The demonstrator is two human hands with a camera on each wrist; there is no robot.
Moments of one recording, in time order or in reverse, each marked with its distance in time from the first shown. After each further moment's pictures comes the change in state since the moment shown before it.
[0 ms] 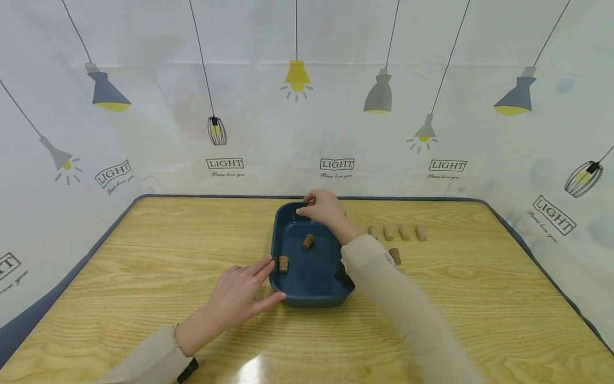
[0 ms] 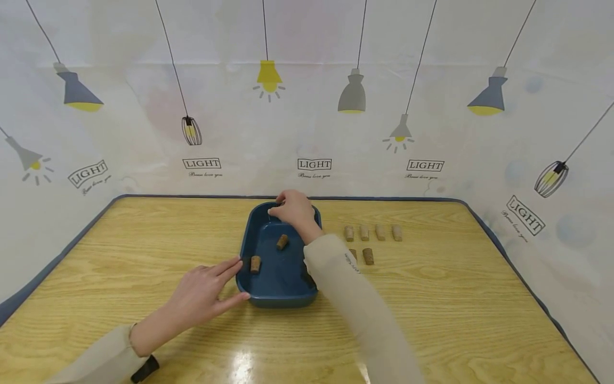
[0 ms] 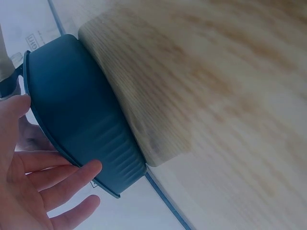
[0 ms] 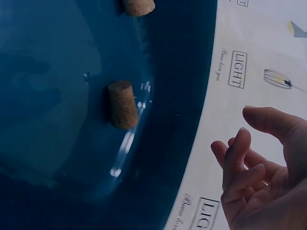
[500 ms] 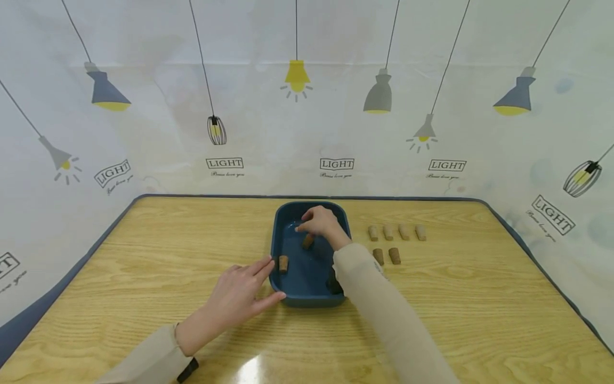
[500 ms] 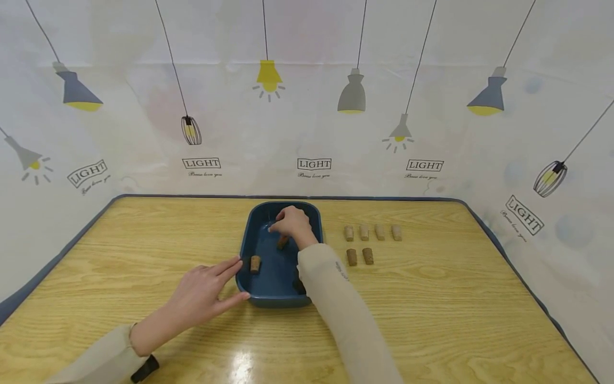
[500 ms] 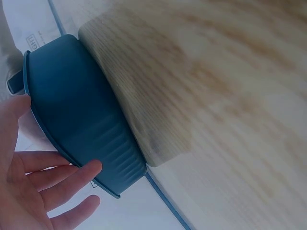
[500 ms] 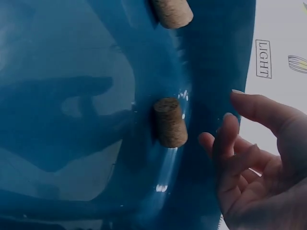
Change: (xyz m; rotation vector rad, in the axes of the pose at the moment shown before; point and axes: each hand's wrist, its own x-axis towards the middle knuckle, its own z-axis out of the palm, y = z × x) left_hand 0.000 0.001 -0.002 0.000 -0.019 -0.010; right_hand 0.006 0.018 0.028 -0.034 -0.104 0.166
